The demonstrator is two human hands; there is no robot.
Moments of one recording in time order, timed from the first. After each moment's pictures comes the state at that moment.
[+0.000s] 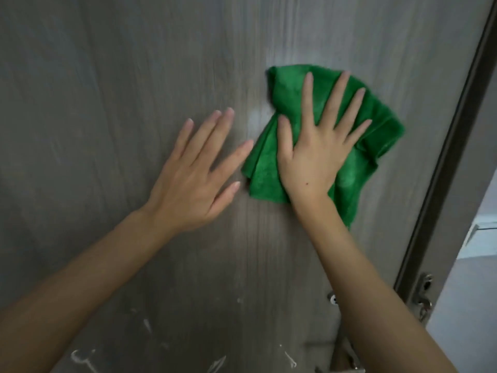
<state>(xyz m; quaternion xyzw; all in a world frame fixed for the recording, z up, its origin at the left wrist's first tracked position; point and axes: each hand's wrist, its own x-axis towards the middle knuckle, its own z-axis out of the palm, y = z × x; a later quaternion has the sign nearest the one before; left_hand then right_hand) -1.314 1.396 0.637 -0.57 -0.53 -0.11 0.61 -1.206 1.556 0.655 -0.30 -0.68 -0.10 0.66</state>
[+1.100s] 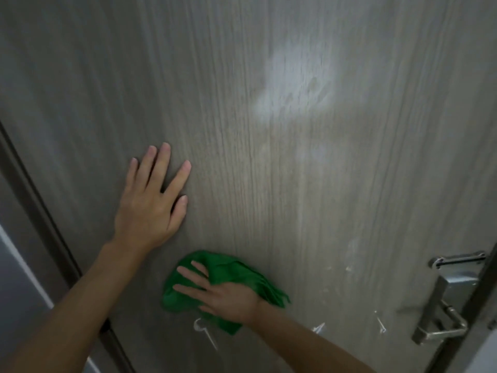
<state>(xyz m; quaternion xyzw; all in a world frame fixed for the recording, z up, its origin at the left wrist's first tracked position) -1.500 1.188 0.567 -0.49 -0.62 -0.12 0.60 -1.390 1.315 0.389 0.15 -0.87 -0.32 0.35</state>
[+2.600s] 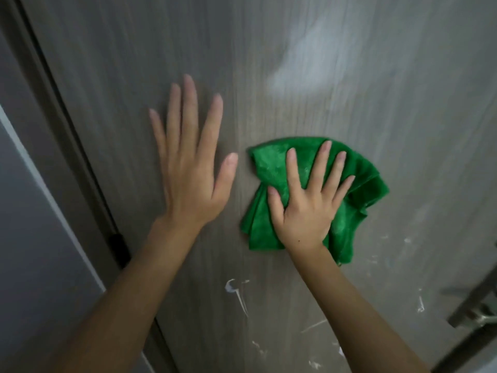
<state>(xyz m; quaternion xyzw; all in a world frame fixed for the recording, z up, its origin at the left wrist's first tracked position) -1.487 1.180 0.526 -0.47 -0.62 -0.32 0.55 -1.390 1.316 0.453 -0.23 -0.75 -0.11 0.61</state>
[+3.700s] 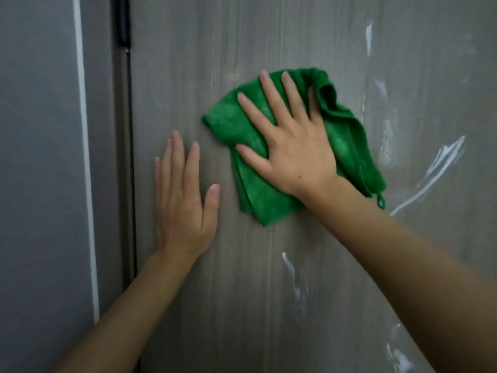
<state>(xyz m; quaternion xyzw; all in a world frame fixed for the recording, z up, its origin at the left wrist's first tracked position) -1.539 1.150 0.084 -0.39 -0.57 -0.38 0.62 -1.422 1.288 0.179 -0.05 -0.76 -0.30 0.57</state>
